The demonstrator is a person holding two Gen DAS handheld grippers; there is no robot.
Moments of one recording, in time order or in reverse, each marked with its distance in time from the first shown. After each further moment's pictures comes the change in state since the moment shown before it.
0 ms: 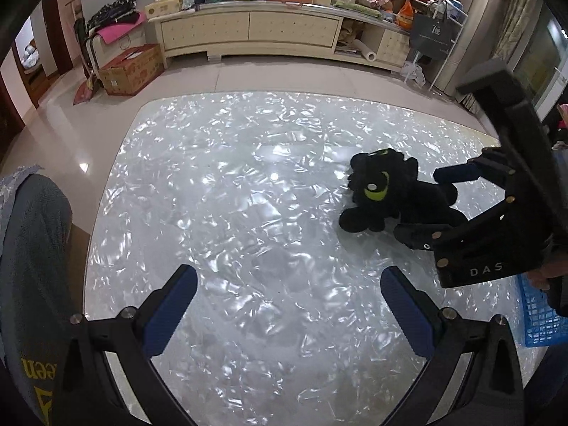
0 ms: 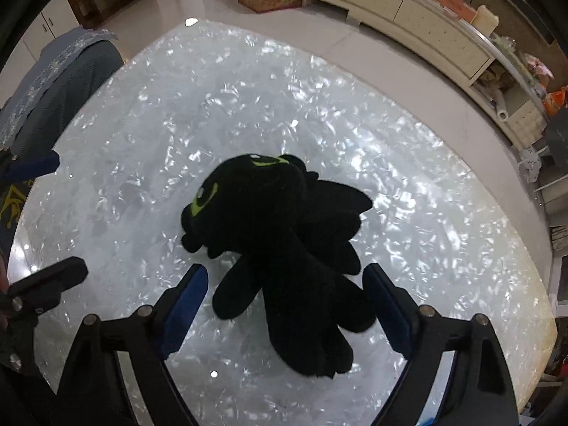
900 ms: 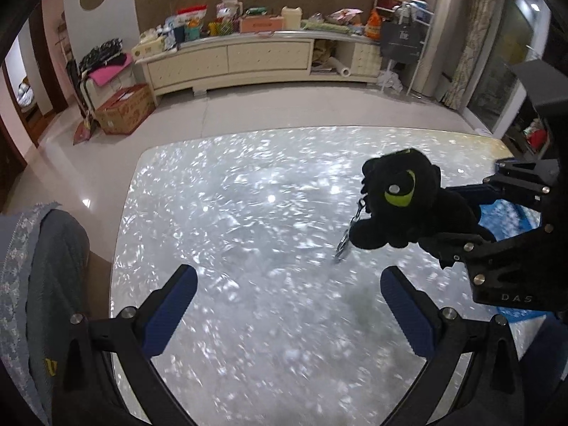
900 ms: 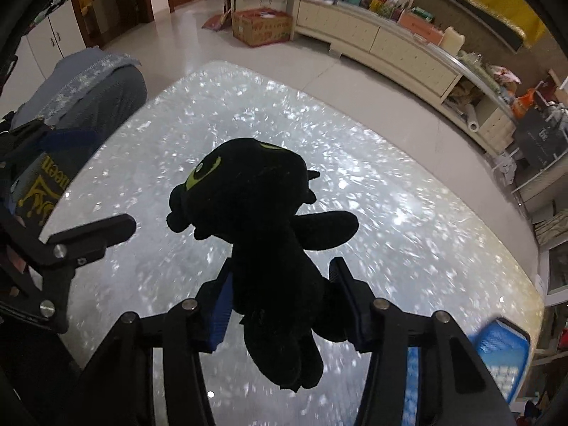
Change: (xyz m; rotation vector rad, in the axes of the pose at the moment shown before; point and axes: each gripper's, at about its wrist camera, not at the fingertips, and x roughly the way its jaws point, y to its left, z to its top) left arm -0.092 -0.064 -0.016 0.113 -0.093 0.014; right arm -0.119 0.017 -0.092 0.029 -0.163 -0.056
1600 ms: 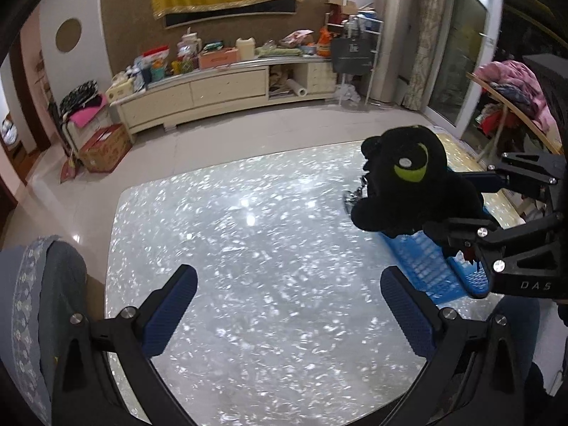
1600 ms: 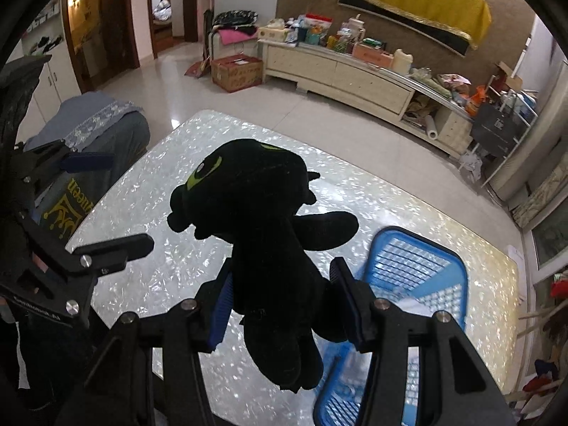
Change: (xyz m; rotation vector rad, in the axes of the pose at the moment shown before) left arm -0.115 -0.112 -0.019 0.117 -0.087 -0.064; right arm -0.108 -0.019 -0.068 0.105 -0.168 -0.053
